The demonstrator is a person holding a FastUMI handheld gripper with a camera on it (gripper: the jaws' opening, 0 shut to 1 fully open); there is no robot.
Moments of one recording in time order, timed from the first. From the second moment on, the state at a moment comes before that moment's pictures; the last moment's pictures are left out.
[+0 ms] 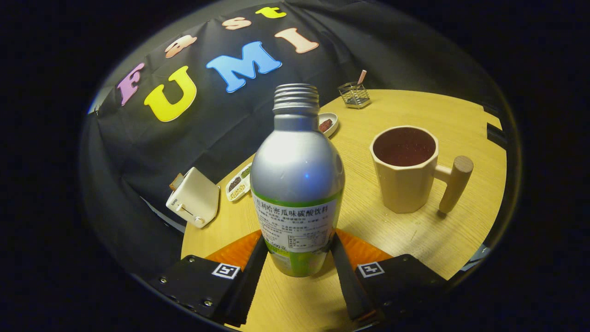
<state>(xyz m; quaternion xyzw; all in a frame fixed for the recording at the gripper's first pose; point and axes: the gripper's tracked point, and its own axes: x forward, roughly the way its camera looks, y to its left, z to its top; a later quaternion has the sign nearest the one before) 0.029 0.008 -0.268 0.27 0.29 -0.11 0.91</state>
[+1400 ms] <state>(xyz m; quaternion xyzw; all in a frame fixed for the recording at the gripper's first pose) 0.150 0.007 -0.262 0.06 0.23 -0.11 0.97</state>
